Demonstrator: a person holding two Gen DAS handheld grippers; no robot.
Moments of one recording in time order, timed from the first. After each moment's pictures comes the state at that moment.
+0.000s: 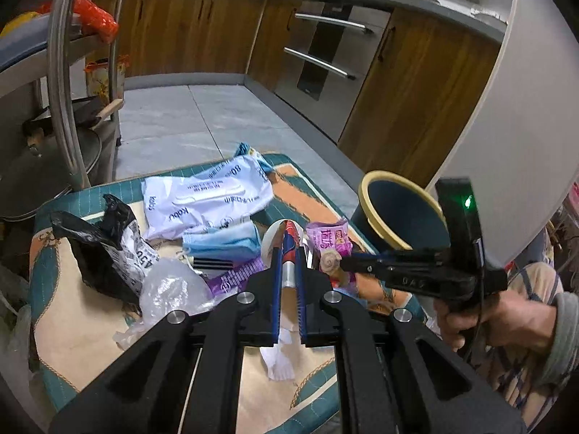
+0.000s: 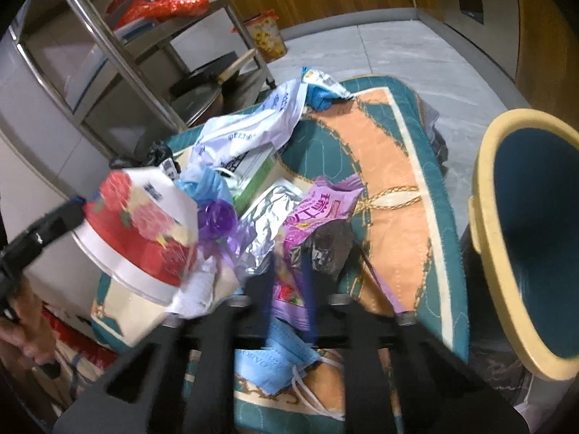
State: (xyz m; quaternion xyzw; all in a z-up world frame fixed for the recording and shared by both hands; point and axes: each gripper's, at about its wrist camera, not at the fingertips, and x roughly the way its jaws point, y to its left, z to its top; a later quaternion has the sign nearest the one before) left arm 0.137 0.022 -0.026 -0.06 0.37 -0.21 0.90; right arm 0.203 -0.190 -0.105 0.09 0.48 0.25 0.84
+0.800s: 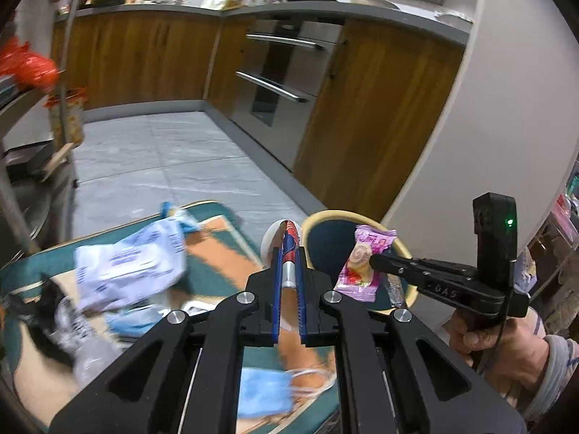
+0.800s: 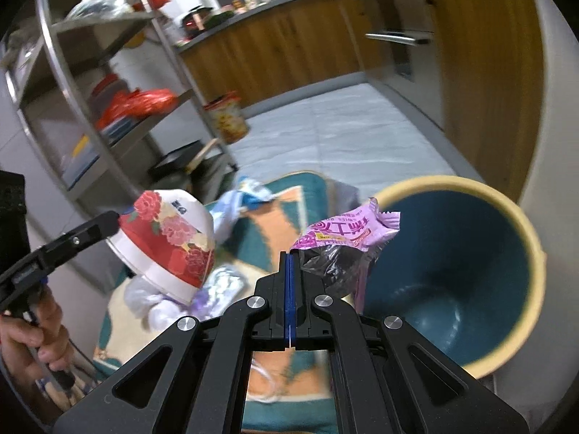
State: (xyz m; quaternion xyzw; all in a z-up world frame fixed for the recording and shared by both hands) left arm 0.172 -0.081 0.021 -0.06 0.33 -0.28 0.90; right arm 0.176 -0.321 -0.029 0.14 0.37 0.14 0.91
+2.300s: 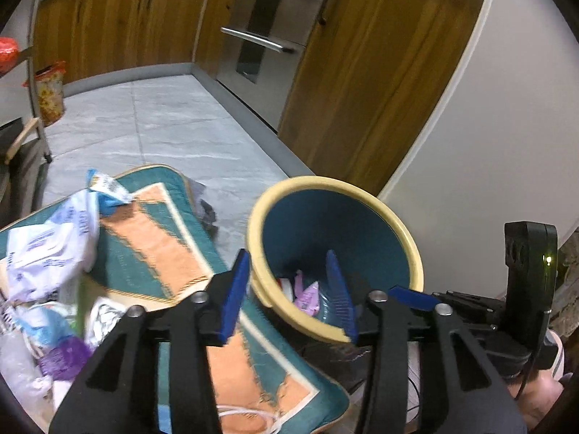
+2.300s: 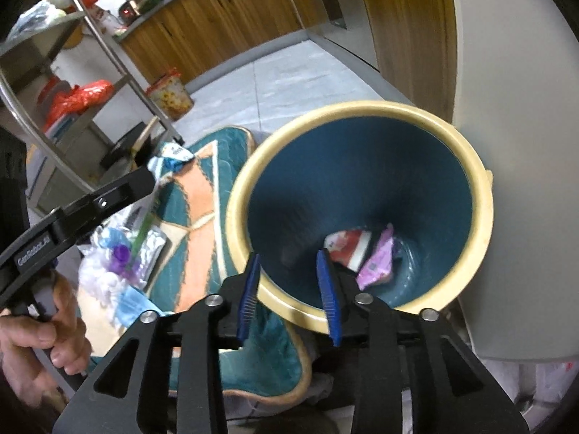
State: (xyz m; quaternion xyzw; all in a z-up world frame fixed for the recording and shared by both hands) left arm 0.209 -0.178 -0.034 -0.04 0.40 -0.26 0.88; right arm 0.162 -0.368 -0.072 0.16 0.45 0.08 0.88
